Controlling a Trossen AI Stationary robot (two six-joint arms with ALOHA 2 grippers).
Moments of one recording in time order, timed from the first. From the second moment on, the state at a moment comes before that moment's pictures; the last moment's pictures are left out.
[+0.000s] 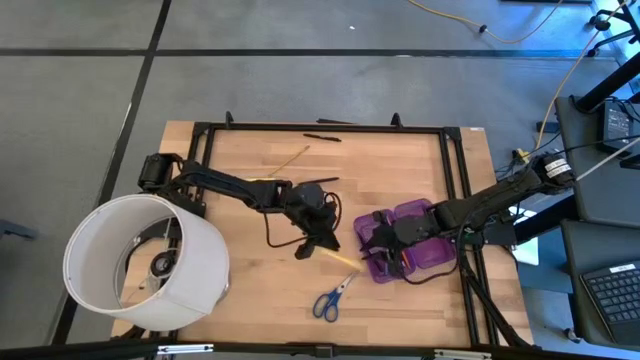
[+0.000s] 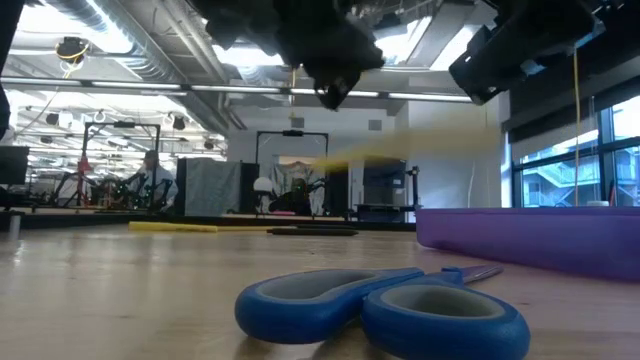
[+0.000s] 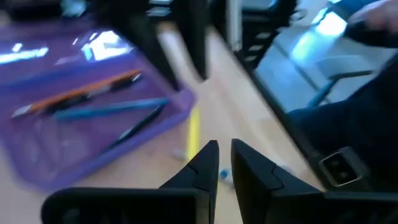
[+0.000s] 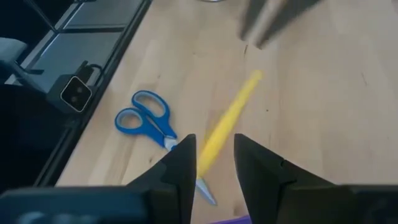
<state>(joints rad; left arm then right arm) -0.05 1.73 1.15 0.05 0.46 -0.06 0.36 1.26 0.68 -0.01 0.03 0.23</state>
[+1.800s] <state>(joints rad) -0.08 1.73 1.15 -0.12 0.20 0.19 0.66 1.66 1.23 -0.96 -0.05 1.42</state>
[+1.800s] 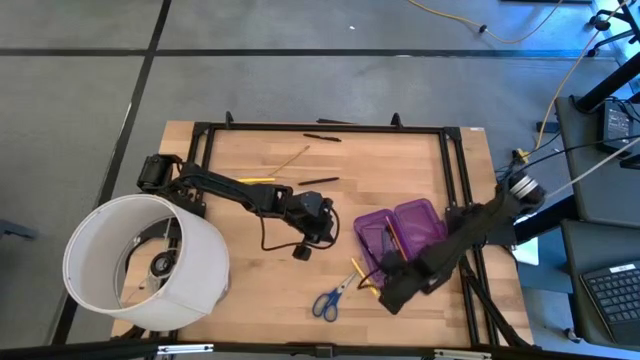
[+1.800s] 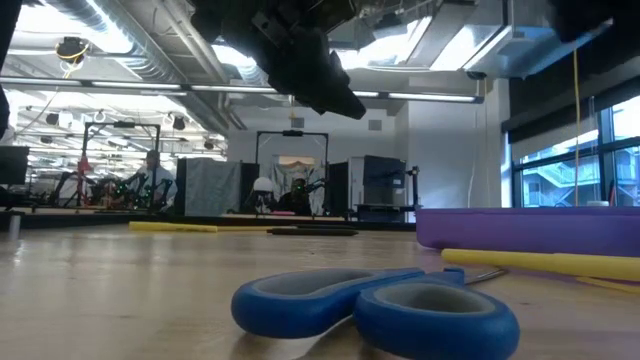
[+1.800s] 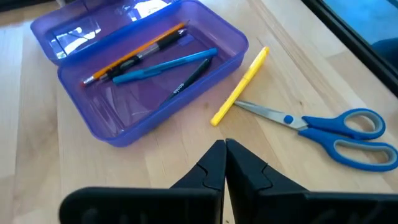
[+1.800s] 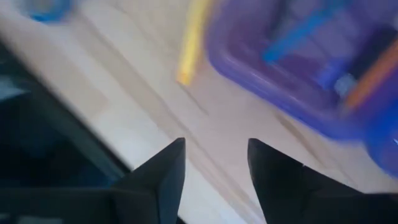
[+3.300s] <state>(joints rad) -0.08 1.73 1.14 -0.22 0.20 0.23 0.71 2.00 1.41 -0.91 0.12 1.46</state>
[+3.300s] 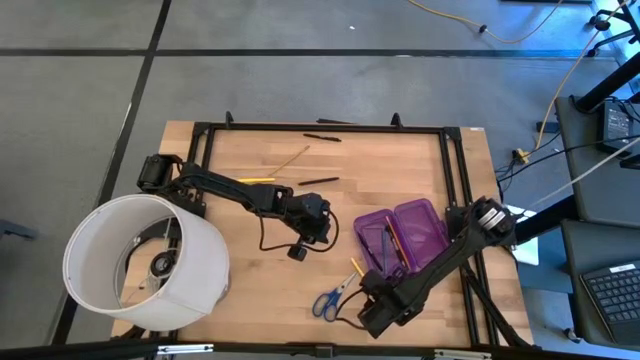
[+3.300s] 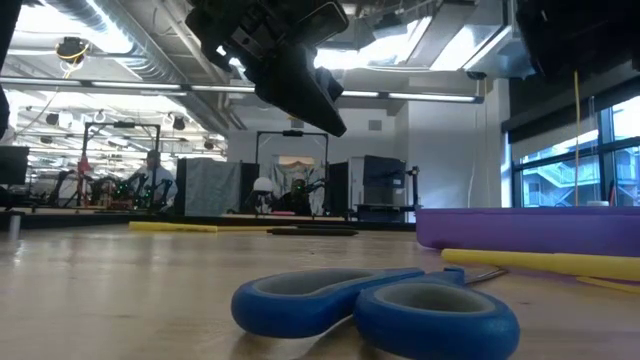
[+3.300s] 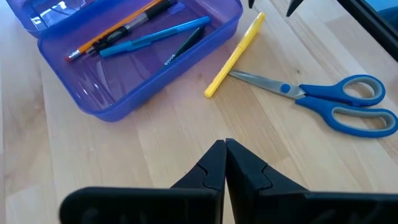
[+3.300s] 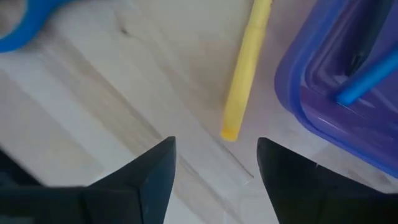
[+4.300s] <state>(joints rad) -0.08 1.73 1.14 -0.24 0.20 0.22 0.66 2.00 1.33 -0.81 0.15 1.46</state>
